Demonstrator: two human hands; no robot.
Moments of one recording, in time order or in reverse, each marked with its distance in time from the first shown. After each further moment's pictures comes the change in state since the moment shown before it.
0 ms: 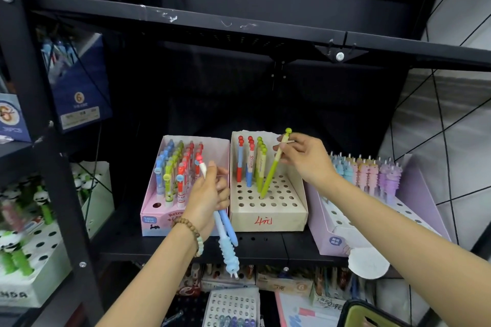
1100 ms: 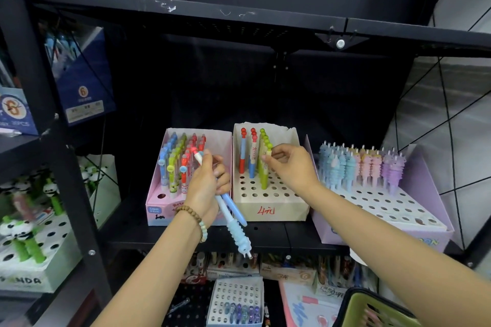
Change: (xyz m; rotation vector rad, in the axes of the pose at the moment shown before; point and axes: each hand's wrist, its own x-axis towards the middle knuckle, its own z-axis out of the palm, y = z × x) left_hand 0.001 0.004 0.003 -0.244 0.061 -0.008; right_hand -0.021 0.017 0.028 -0.300 0.043 -0.020
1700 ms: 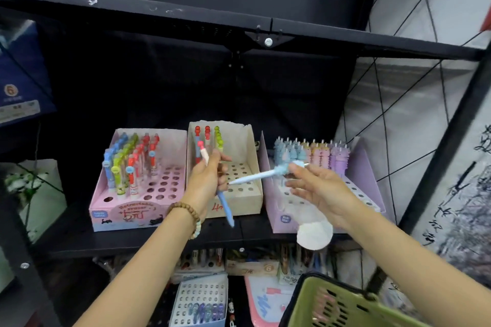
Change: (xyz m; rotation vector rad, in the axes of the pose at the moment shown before) left_hand -0.004 -0.046 0.055 0.362 -0.164 0.022; right_hand -0.066 0.033 -0.122 0.642 -0.066 0.463
